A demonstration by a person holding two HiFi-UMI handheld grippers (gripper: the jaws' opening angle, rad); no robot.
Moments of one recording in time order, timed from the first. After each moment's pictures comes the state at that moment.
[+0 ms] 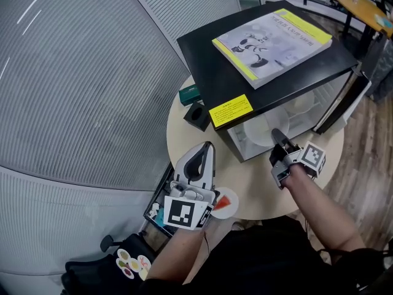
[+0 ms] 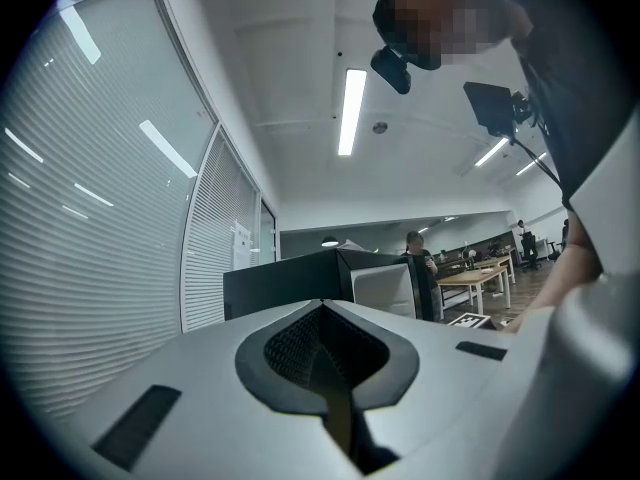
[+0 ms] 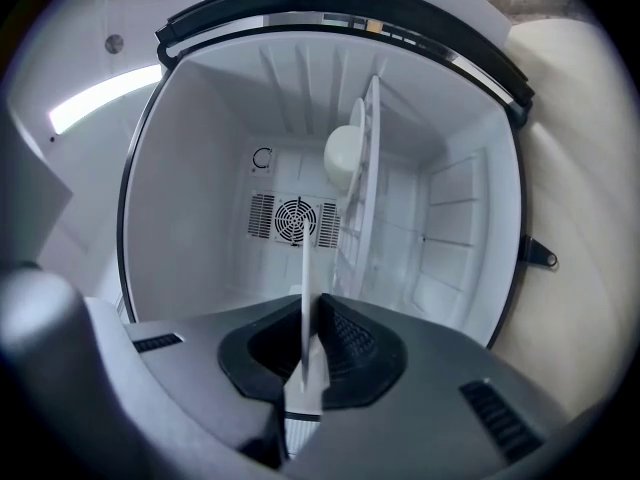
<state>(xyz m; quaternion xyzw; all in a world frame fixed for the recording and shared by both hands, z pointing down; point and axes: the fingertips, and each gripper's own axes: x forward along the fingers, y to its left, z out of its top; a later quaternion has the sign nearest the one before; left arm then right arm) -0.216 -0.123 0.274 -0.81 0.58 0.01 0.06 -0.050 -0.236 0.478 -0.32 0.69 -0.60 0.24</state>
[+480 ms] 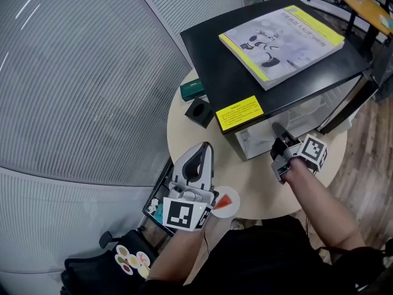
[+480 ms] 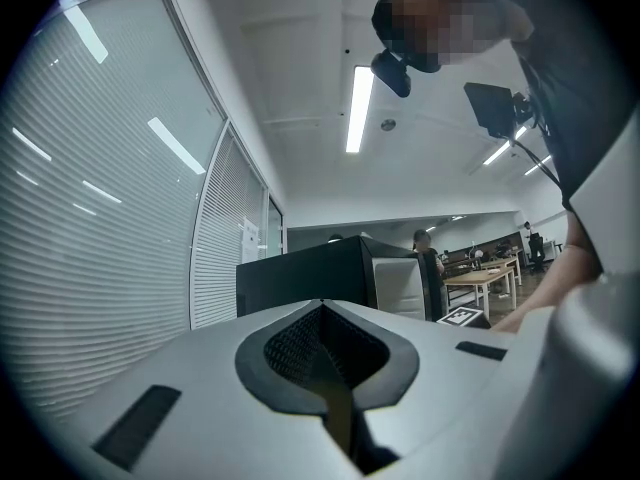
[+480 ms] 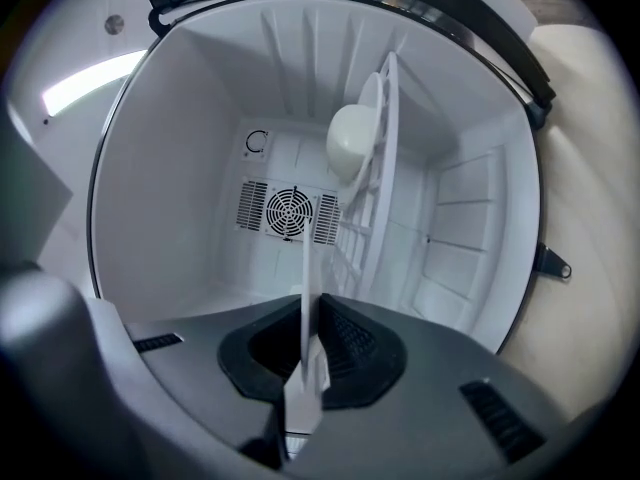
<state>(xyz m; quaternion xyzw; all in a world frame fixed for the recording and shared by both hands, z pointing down) -0.237 -0.130 0.285 -0.81 0.59 0.01 0.05 -0.069 -0.258 0.482 -0.33 0.70 -0.60 0.21</state>
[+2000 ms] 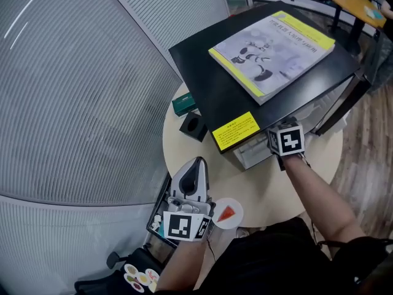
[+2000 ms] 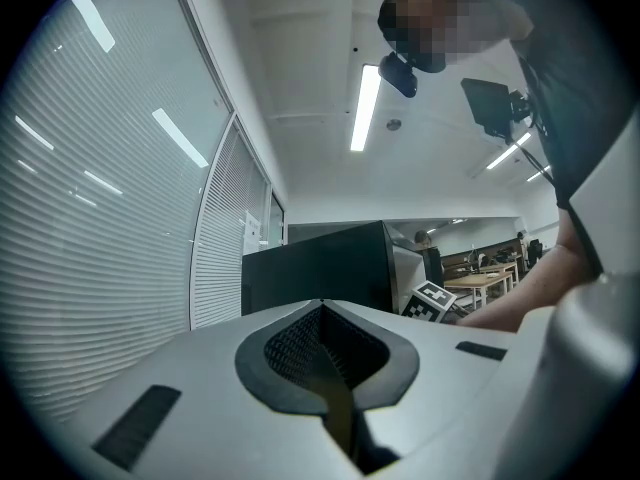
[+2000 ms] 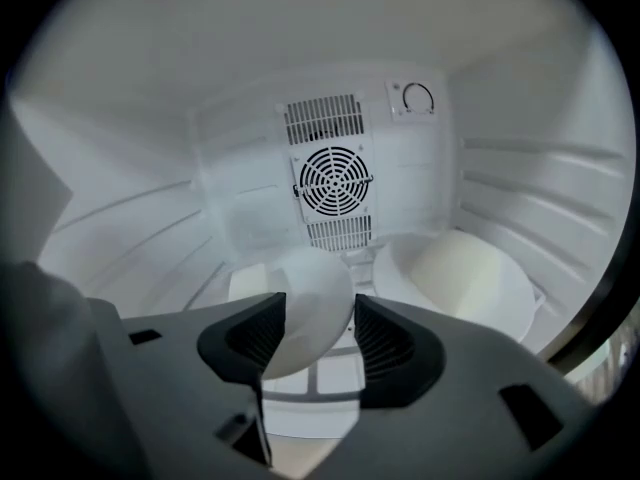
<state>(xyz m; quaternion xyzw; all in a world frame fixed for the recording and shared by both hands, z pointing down) -0.259 -0.141 0.302 -0.80 0.59 0.01 0.03 -0.091 -0.316 0.484 -0.46 0.82 -0.25 -0.21</state>
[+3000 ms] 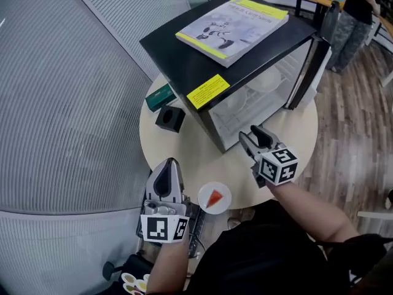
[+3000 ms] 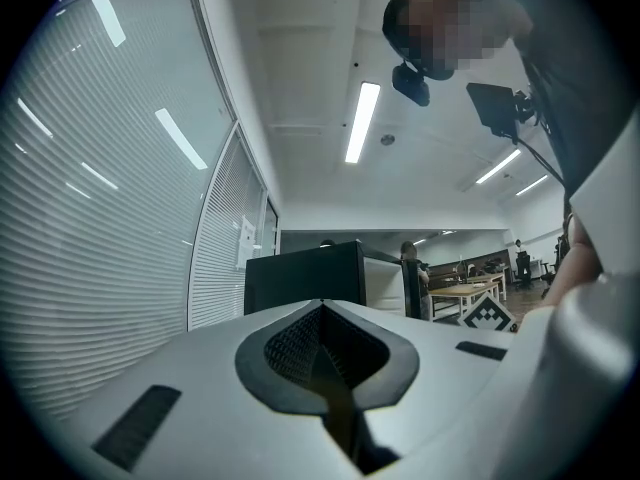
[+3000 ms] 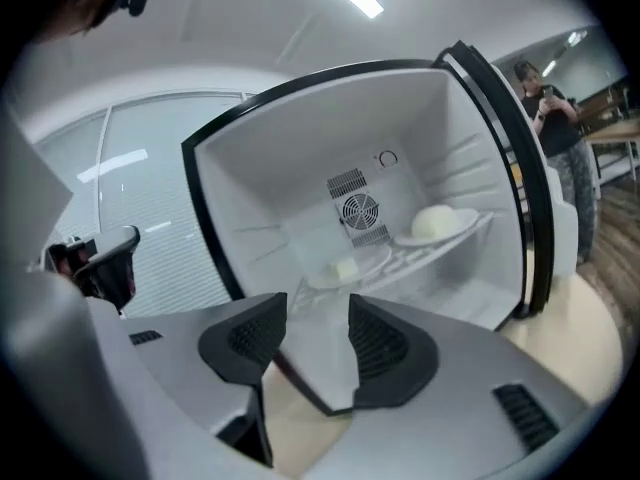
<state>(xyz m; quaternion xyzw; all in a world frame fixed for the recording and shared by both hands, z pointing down) -0.279 -0.068 0.297 -0.83 0.56 0.03 0.03 -0.084 -0.157 0.460 -0.47 0.85 -0.25 0.00</state>
